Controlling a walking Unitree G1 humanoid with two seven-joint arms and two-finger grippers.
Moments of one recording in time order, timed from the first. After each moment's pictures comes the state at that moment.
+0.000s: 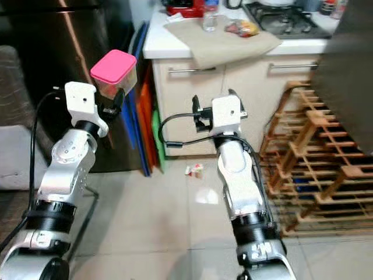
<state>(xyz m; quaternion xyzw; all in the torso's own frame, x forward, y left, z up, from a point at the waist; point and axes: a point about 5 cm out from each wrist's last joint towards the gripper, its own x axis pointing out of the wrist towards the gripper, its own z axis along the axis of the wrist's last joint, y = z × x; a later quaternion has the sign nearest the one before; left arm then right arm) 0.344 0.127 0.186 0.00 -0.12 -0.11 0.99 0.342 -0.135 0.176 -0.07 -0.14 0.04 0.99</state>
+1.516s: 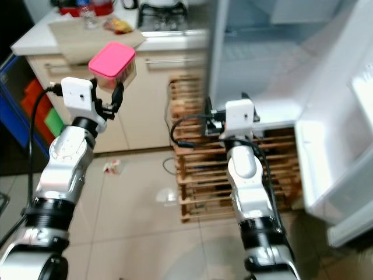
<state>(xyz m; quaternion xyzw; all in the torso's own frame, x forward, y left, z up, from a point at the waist) 0.352 0.133 0.180 0.02 -0.11 -0.09 0.99 0.327 -0.162 0.153 -0.07 -0.12 0.00 0.99</state>
